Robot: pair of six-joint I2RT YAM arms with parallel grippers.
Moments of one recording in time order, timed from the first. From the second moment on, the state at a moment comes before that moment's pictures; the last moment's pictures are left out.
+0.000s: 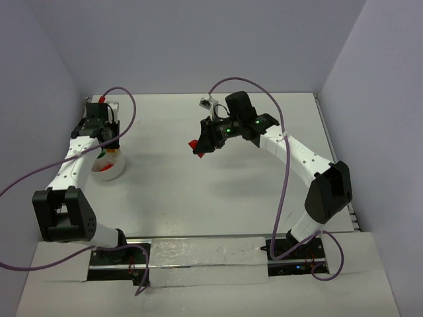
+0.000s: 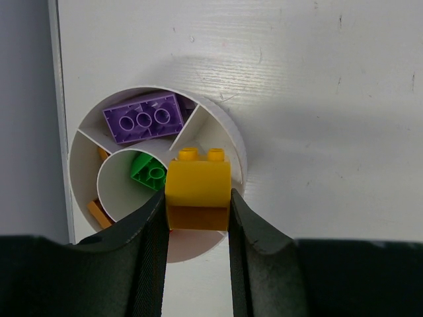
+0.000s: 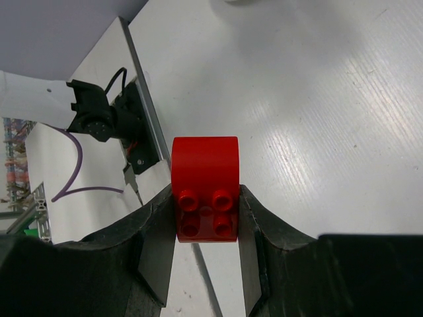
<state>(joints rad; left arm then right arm) 0.02 1.45 1.20 -0.63 -0.17 0.11 0.58 1.63 1.46 -0.49 -0.77 0.17</state>
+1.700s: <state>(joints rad) -0.19 1.01 1.10 -0.89 1.27 0.78 0.69 1.78 1.44 -0.32 -1.42 0.37</state>
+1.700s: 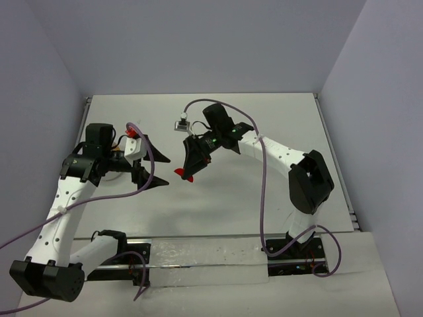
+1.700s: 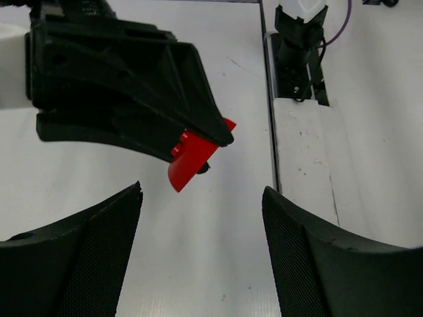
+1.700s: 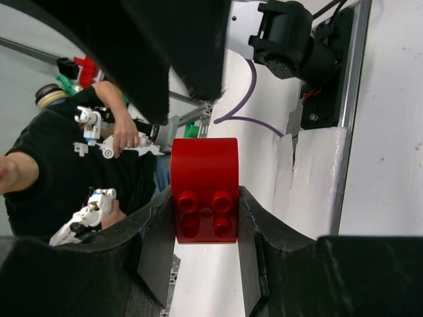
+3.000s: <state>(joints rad) -0.38 0.99 1.07 -0.70 1.10 0.67 0.72 1.79 1.25 0.71 -1.49 1.28</state>
